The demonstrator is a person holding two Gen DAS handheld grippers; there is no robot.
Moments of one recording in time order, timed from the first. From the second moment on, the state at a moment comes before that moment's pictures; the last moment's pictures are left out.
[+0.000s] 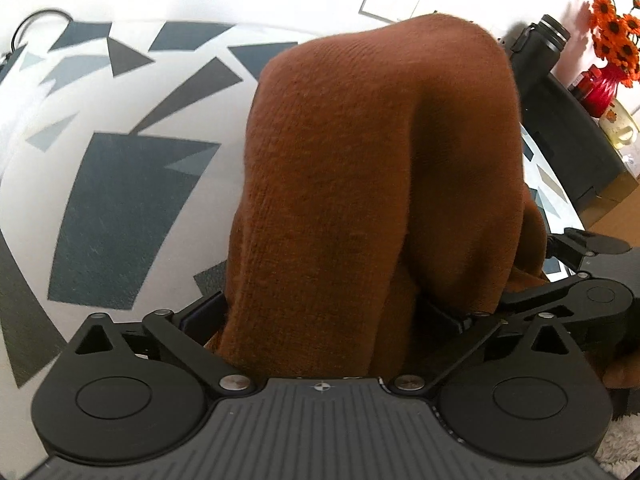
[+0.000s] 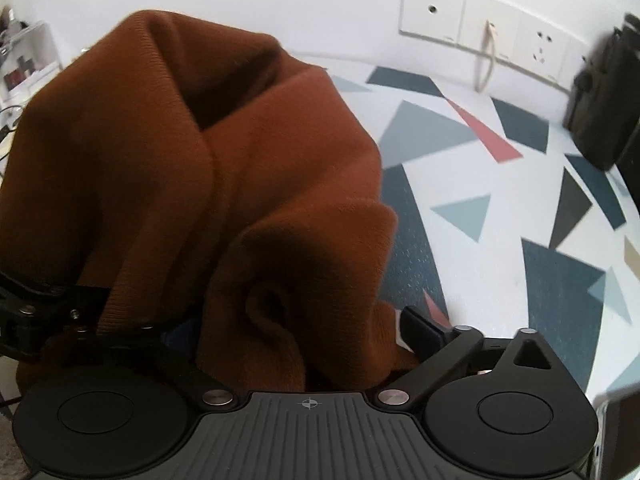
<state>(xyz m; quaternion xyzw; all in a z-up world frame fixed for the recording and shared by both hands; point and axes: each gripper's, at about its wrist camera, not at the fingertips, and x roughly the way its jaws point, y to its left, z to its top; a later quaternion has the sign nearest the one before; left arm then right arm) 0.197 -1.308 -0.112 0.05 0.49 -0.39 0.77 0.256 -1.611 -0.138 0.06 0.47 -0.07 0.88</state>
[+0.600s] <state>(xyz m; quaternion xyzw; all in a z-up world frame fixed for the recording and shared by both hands) 0.199 -1.306 -0.118 0.04 0.49 -0.41 0.77 0.254 -1.627 -0.147 0.14 0.48 -0.05 0.86</state>
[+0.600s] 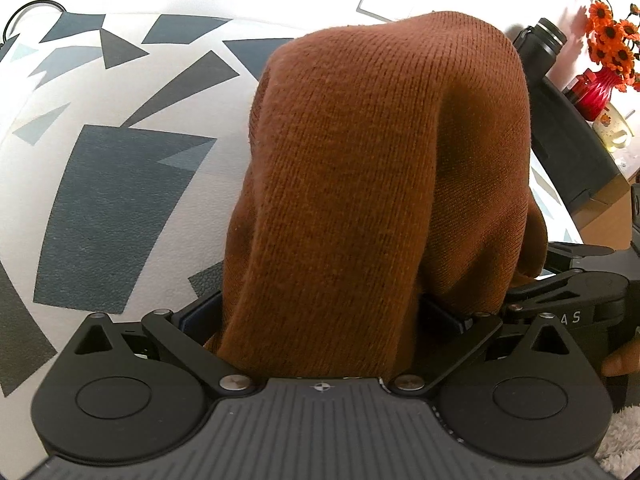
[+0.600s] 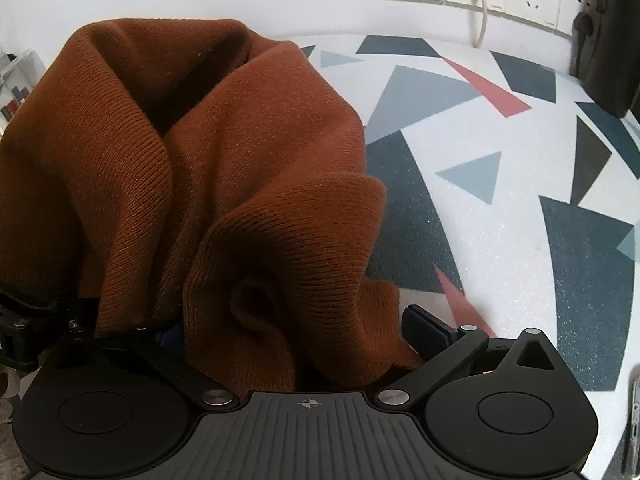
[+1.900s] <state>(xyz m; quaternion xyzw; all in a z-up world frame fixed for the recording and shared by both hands) 0.175 -1.296 -0.112 0.01 0.47 -0.40 0.78 0.239 -1.626 -0.155 0.15 0.43 -0.06 0.89</state>
